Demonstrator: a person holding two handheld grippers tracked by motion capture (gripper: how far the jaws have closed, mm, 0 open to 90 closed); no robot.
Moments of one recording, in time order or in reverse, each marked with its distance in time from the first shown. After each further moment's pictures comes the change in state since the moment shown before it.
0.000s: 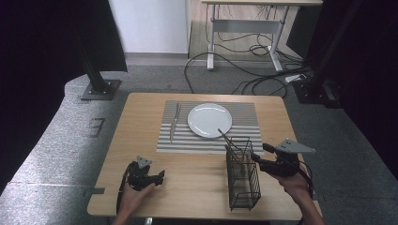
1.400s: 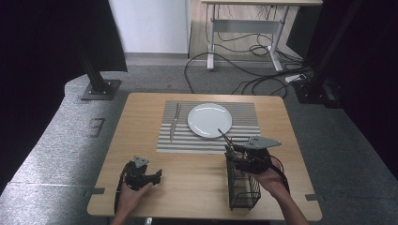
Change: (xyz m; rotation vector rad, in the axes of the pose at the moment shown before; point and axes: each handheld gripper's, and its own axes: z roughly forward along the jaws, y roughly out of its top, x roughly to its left) left arm 0.008 -0.001 -0.002 -0.003 0.022 -0.020; right arm 0.050 0.024 0.047 0.067 0.141 -0.098
